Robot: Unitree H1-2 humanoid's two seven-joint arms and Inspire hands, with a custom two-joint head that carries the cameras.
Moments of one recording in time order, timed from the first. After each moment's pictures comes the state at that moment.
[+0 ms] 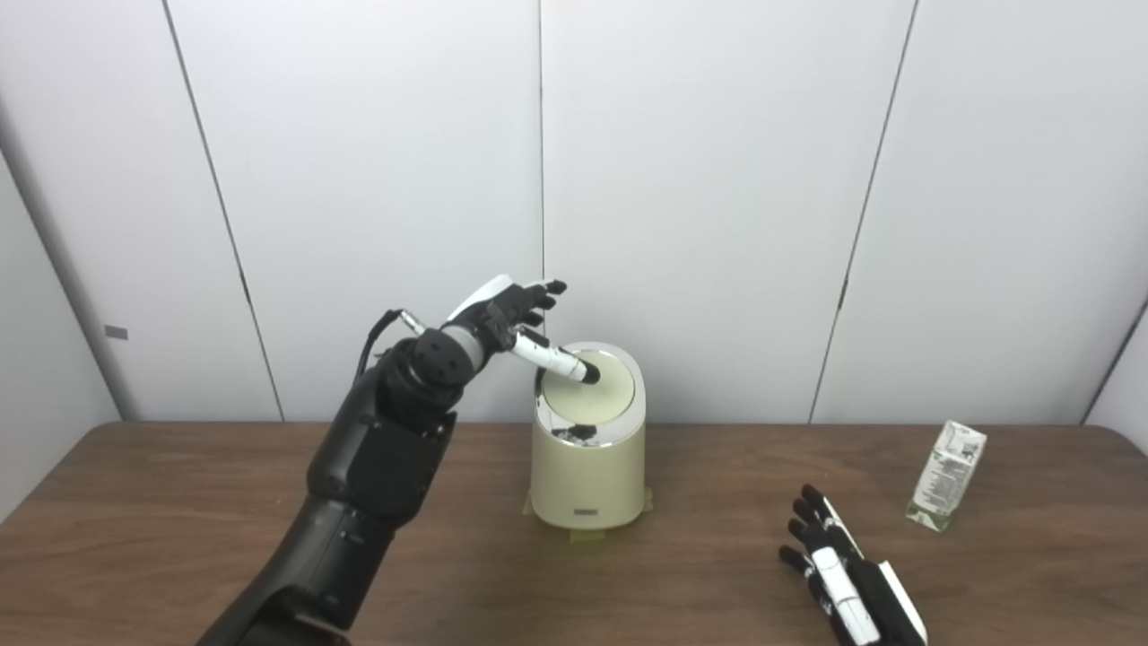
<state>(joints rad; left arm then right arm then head) -1.00 0.17 -0.20 0.49 0.48 0.47 -0.39 -0.10 -0.09 -0.05 0.01 0.09 0.05 0.05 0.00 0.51</state>
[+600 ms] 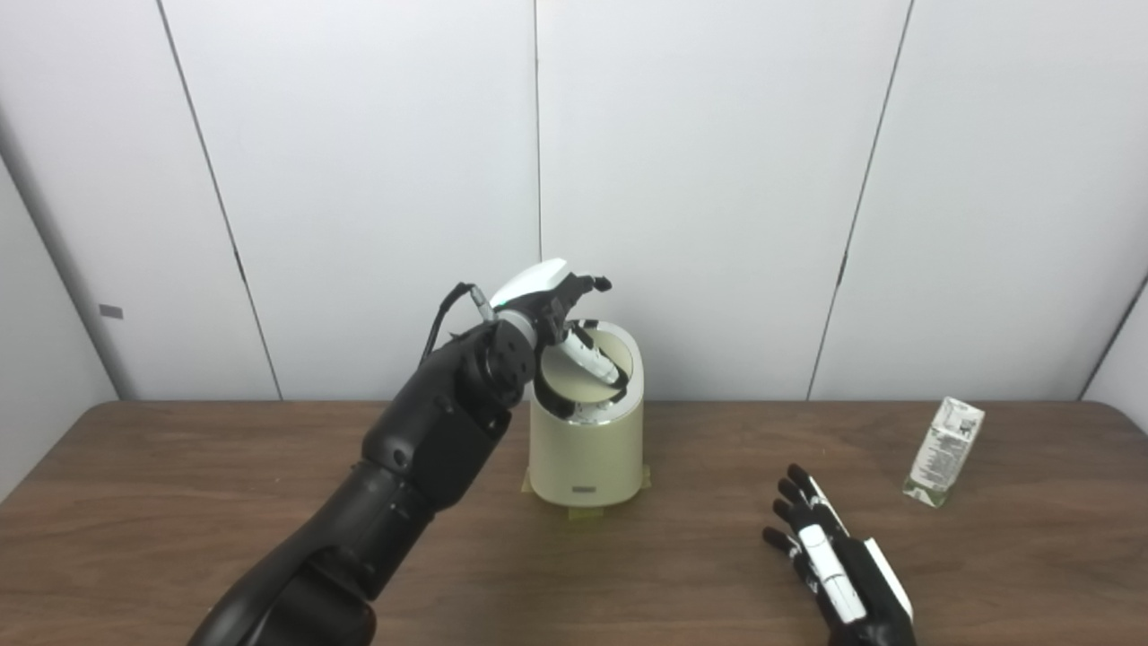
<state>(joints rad) -1.03 0.16 -0.42 0.57 0.57 0.41 -0.28 -0.09 -0.08 -0.03 -0.03 0.09 0.11 0.05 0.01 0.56</state>
